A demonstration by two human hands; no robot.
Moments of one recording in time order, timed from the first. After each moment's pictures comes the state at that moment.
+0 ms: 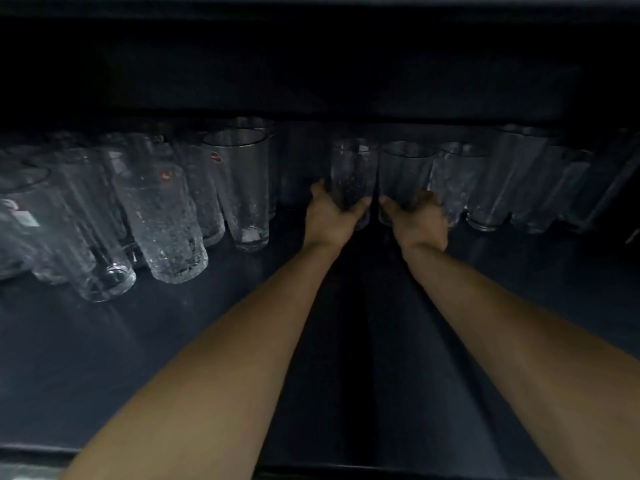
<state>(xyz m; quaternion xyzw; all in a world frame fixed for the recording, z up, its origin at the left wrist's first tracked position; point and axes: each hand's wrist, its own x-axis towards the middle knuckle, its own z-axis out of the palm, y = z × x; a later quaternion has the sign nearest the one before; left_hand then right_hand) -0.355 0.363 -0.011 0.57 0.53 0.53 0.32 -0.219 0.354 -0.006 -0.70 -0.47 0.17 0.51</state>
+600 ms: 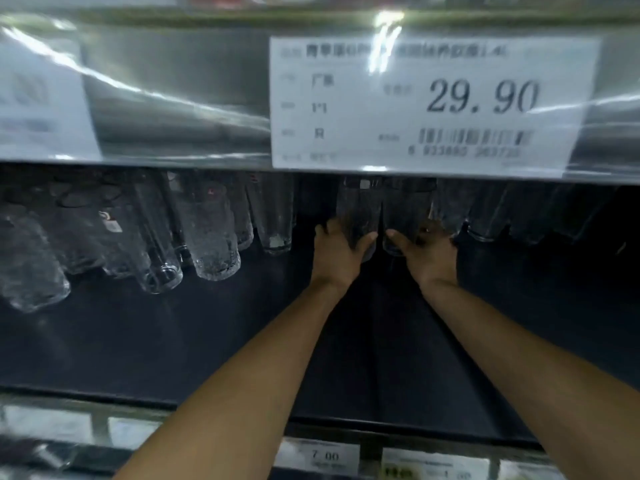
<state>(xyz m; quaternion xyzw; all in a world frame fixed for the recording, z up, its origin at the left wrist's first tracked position) -0.368 0.292 -0.011 0.63 0.59 0.45 0.24 -0.216 0.299 -0.012 -0.64 -0.54 0.19 0.52</state>
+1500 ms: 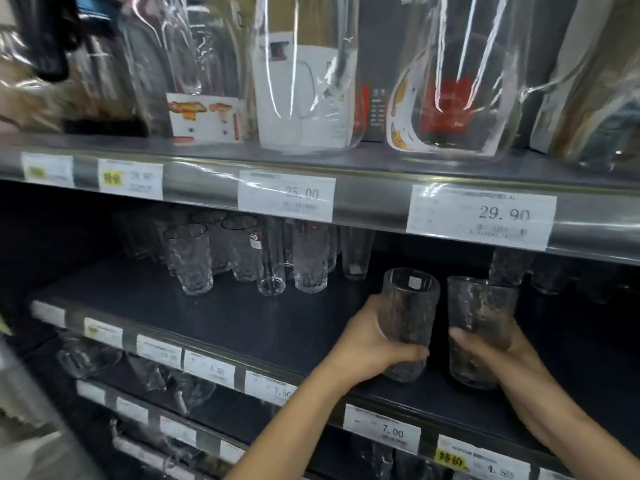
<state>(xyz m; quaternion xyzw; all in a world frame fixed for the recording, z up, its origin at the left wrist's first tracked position) -0.434 0.109 0.023 0.63 0.52 0.43 0.39 -0.218 0.122 0.021 -0.45 -0.55 0.49 0.50</state>
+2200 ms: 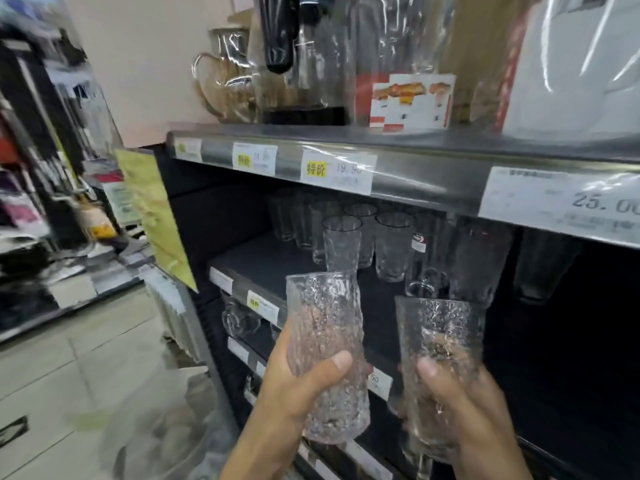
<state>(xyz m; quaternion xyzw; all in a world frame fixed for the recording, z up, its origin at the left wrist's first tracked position) -0.636 -0.059 0.034 0.35 0.52 0.69 0.35 -0.472 0.030 0.032 -0.26 -0.55 0.66 0.44</state>
